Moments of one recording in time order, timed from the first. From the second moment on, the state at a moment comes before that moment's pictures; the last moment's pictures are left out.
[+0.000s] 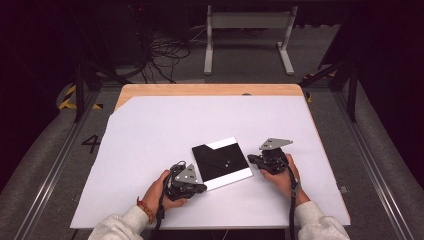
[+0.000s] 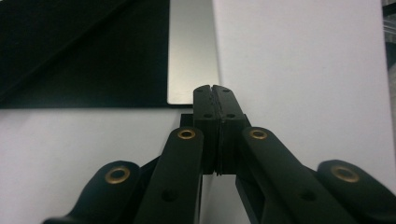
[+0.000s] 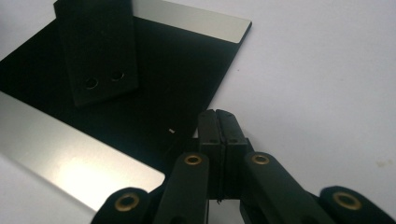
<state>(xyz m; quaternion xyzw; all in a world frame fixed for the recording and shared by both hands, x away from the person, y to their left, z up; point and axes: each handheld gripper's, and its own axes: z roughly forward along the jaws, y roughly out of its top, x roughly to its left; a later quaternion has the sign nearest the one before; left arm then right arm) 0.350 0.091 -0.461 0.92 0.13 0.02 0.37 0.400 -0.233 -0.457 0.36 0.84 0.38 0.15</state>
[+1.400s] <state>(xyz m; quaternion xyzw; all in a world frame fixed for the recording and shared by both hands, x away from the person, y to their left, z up) 0.374 0.125 -0.441 0.89 0.18 0.06 0.42 0.384 -0.234 -0.450 0.34 0.84 0.38 0.15</state>
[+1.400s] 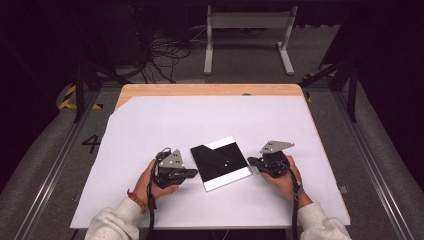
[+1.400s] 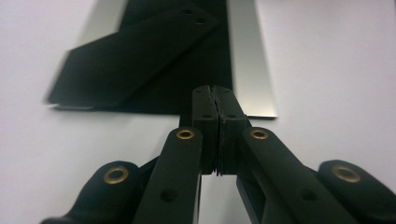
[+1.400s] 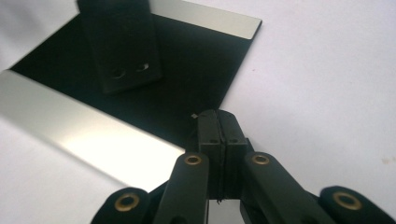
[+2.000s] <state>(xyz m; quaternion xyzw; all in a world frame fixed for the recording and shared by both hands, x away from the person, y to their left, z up) 0.448 0.134 -0.443 0.86 0.27 0.10 0.42 0.336 -0.234 -0.453 0.30 0.86 0.39 0.14</state>
